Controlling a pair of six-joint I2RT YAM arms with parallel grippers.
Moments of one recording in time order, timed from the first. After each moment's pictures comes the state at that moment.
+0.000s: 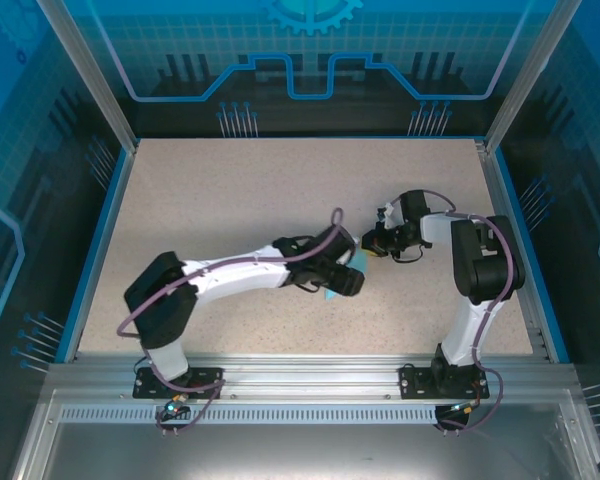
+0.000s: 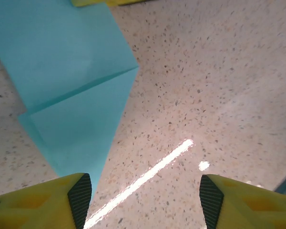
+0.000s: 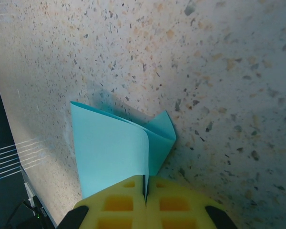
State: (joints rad) left arm -1.00 1.85 1.34 -0.53 -0.02 -0.51; right arm 0.11 1.89 1.00 -0.32 -0.73 0.40
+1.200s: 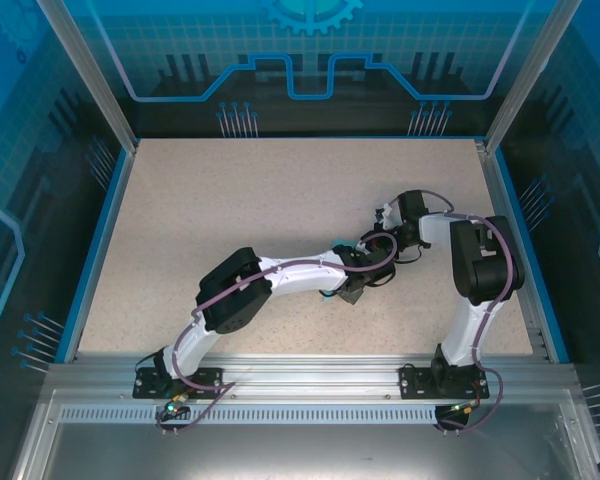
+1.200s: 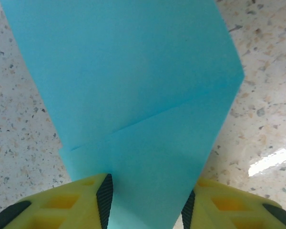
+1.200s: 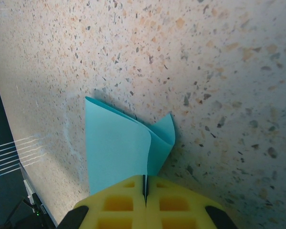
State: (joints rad) left arm -1.06 2.20 1.66 -0.87 -0.38 -0.48; right arm 0.12 1.89 1.00 -0.32 -0.73 0.41
